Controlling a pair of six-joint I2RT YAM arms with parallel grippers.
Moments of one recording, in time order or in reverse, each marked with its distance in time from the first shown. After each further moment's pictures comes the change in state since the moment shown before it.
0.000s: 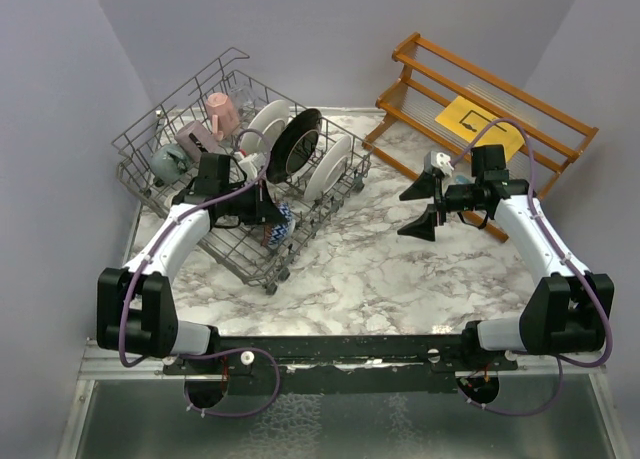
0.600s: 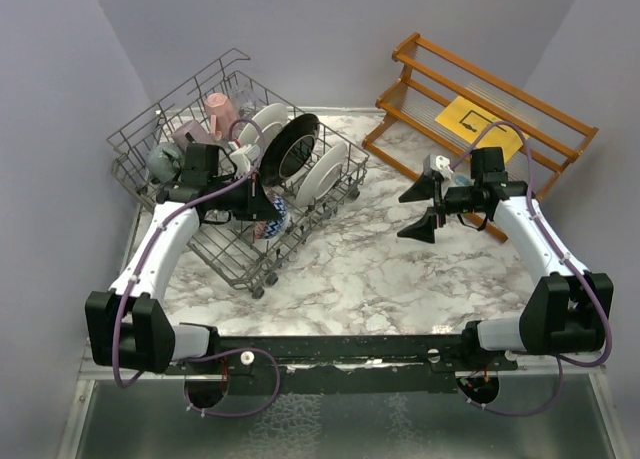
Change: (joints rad) left arm 0.033 -0.048 0.140 -0.232 0.052 0.111; right arm 0.000 0.000 -0.015 0.000 -0.005 -0.031
